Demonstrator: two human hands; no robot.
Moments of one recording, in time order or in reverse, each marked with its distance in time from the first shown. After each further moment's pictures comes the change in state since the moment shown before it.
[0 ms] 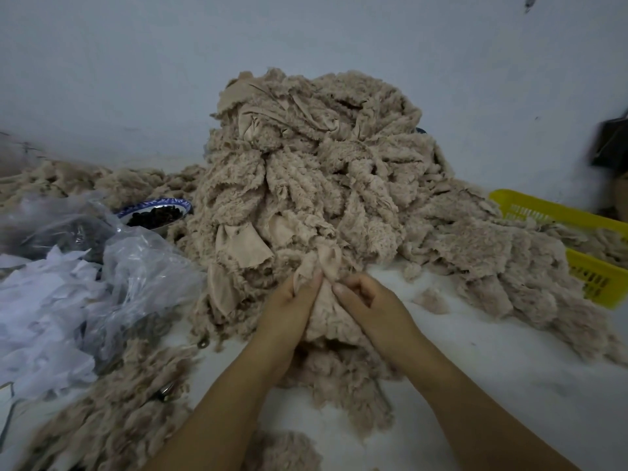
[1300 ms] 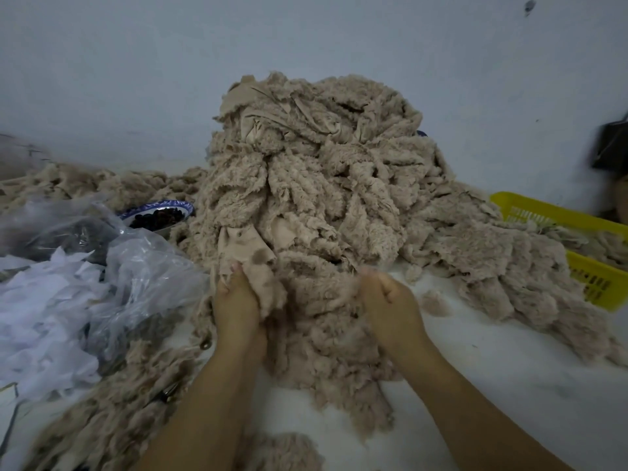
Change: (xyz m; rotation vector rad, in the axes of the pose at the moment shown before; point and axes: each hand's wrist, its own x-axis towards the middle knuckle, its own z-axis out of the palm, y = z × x) left_hand 0.034 -0.009 -0.041 -0.249 0.652 -0.015; right_hand -0.004 -0.009 0.004 0.034 0.227 -0.028
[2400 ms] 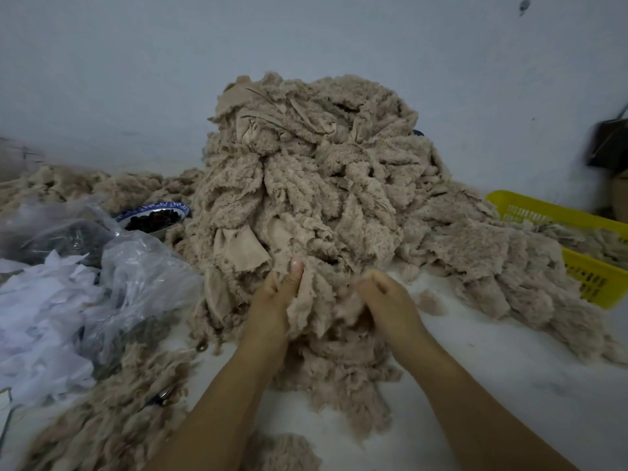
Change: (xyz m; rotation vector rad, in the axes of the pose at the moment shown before) left_hand -0.045 0.006 0.011 0.095 -0.582 0.004; right_hand 0.008 0.007 -0.010 0.084 -0.094 0.139
